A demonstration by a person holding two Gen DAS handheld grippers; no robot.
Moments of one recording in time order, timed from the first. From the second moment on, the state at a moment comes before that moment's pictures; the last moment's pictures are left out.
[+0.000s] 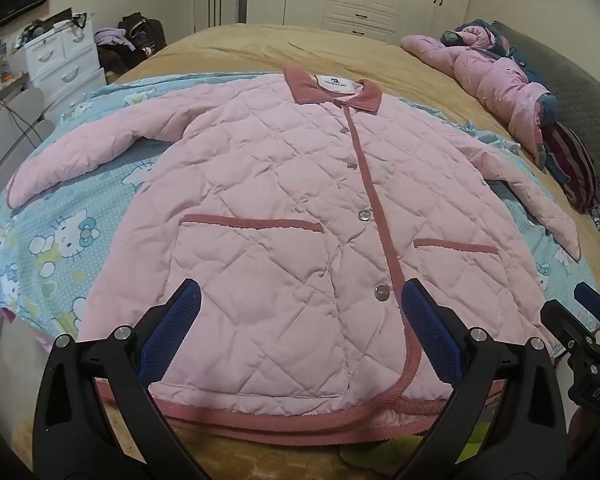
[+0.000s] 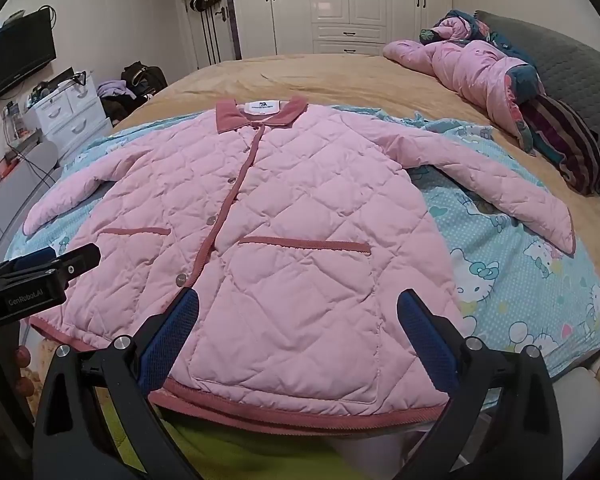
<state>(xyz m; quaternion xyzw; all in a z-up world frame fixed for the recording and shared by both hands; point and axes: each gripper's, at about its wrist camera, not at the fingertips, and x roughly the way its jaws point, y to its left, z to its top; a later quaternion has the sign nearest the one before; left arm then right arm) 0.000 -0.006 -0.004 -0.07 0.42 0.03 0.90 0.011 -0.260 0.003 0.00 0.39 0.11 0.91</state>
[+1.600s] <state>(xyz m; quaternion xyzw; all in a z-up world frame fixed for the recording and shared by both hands) 0.059 -0.009 -0.001 -0.06 0.44 0.03 0.90 0.092 -0.248 -0.004 0.04 0.42 0.14 0.89</state>
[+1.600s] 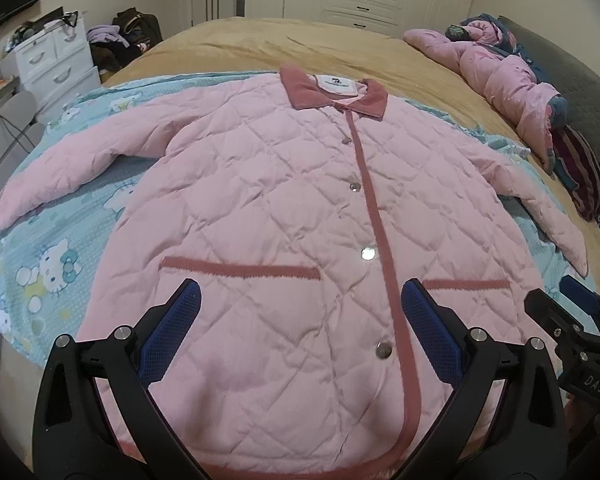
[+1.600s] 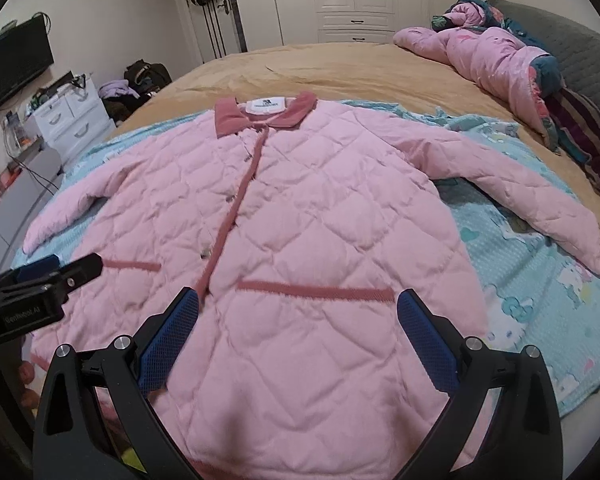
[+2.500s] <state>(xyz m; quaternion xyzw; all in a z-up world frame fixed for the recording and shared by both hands) 0.160 -0.021 0.017 -0.07 0.44 0.02 0.90 0.194 -0.311 -0.005 0.11 0.41 0.07 0.90</state>
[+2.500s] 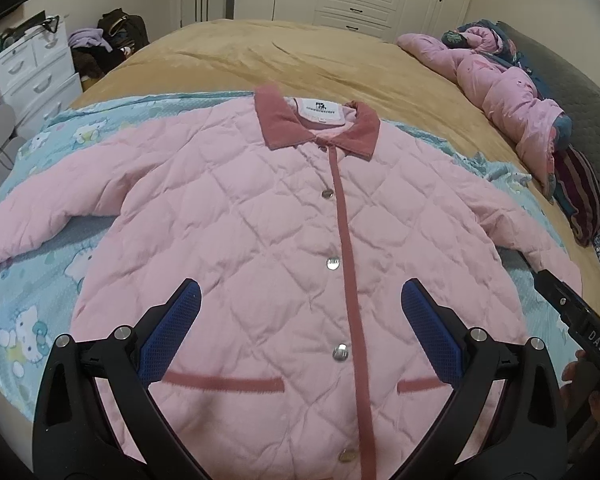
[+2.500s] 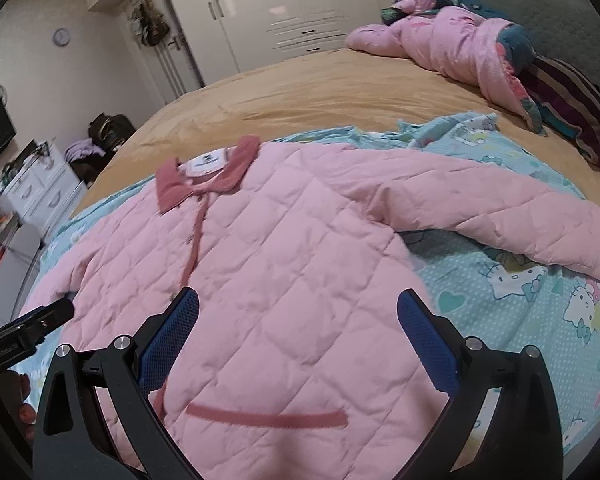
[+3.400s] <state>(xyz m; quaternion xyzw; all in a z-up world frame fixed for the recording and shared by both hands) 0.244 -0.069 -0.018 -0.04 0.46 -0.01 0.88 0.241 -0.462 -0.058 0.25 0.41 -0.10 0.87</state>
